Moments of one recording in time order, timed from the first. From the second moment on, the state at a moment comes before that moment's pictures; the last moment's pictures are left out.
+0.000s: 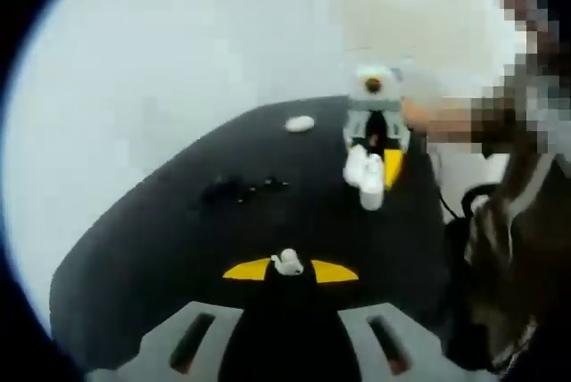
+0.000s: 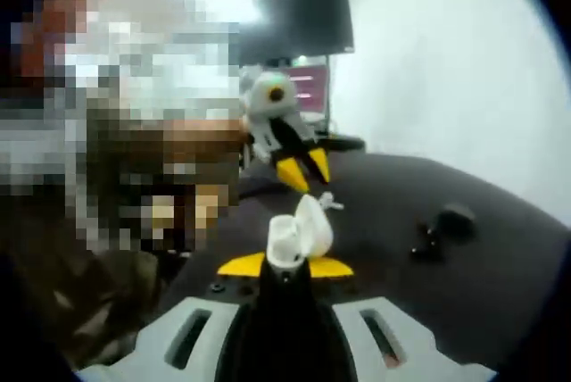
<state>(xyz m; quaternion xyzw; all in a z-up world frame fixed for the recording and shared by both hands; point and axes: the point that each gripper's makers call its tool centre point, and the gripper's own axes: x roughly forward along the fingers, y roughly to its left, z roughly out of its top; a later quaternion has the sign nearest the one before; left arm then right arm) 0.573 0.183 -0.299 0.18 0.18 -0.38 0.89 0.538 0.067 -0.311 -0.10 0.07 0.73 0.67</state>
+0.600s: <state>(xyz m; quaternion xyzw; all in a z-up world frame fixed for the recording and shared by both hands) 0.583 0.174 -0.320 0.08 0.16 -0.22 0.96 0.538 0.066 -0.312 -0.11 0.06 0.73 0.67</state>
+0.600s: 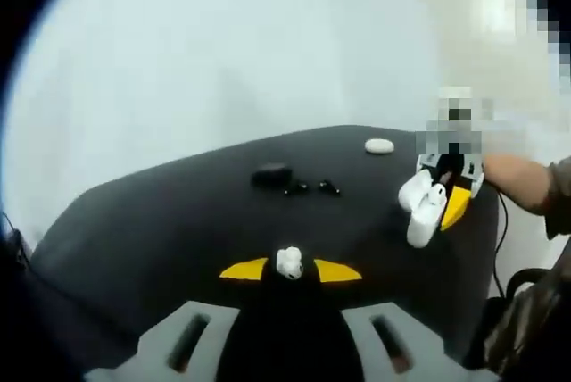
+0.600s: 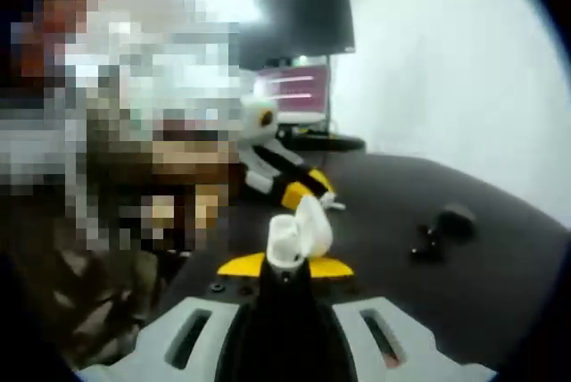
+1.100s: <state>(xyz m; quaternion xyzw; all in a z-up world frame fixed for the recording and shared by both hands) 0.529 0.118 -0.243 0.29 0.12 -0.45 0.84 0.538 0.066 -0.312 -0.10 0.06 0.73 0.67</state>
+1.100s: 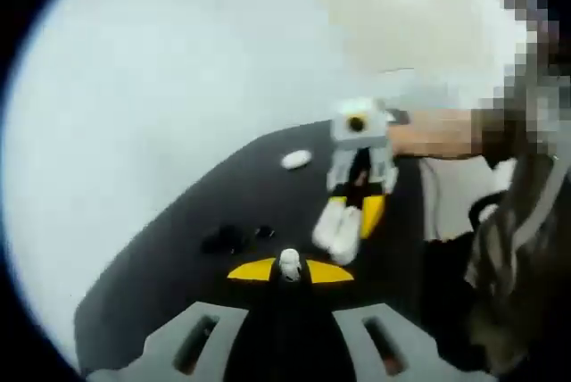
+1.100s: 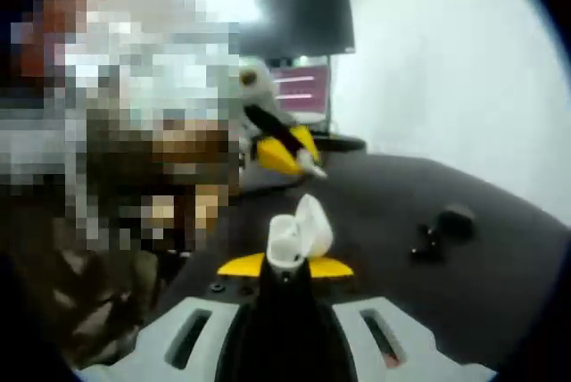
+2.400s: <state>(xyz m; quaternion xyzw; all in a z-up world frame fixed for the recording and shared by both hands) 0.520 0.080 -0.290 0.47 0.40 -0.46 0.64 0.534 0.066 -0.309 -0.10 0.06 0.74 0.67</state>
